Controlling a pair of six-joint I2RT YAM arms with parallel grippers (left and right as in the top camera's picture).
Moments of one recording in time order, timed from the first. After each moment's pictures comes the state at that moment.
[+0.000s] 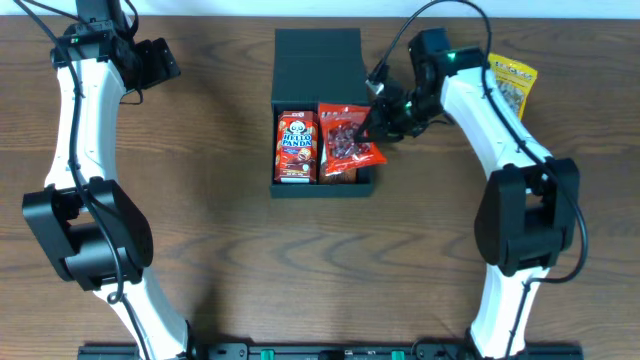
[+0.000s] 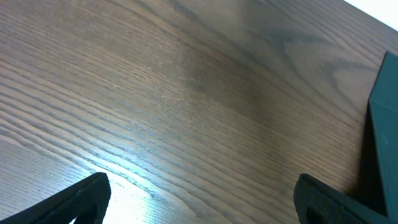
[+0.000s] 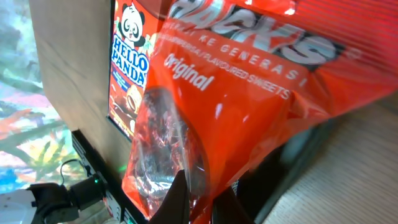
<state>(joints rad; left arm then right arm) 0.17 2.02 1.87 -0.92 0.03 -0.28 0.22 2.12 1.78 -1.13 -0.72 0.00</state>
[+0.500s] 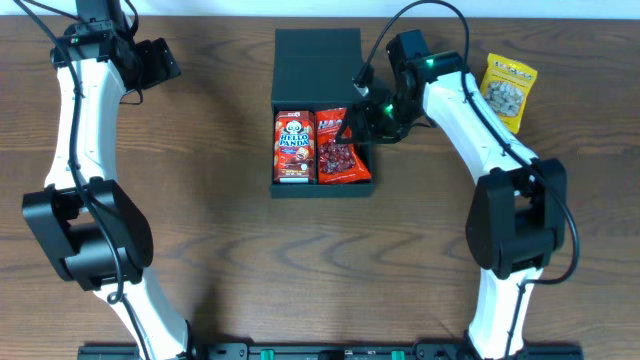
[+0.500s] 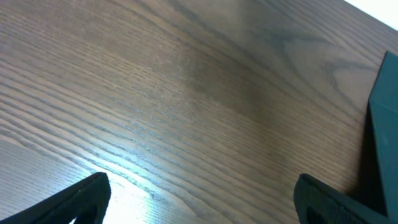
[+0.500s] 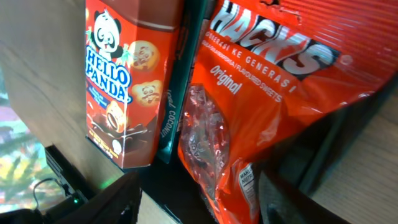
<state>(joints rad) 0.17 2.02 1.87 -0.92 0.03 -0.28 0.28 2.12 1.78 -1.07 -0.61 0.09</state>
